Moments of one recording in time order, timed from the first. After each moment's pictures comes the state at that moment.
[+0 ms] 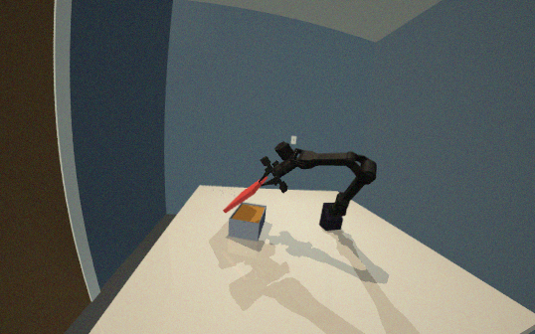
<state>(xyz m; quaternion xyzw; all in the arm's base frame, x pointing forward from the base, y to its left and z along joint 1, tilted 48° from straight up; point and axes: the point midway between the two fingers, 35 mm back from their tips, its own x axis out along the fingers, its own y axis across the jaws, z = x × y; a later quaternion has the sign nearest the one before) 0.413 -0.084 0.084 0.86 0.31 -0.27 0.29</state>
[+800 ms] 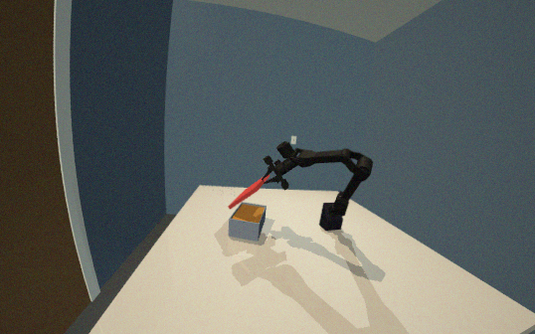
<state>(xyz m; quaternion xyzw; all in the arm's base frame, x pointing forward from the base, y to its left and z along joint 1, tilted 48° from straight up) 0.394 -0.116 0.052 0.86 0.31 -0.27 0.29</state>
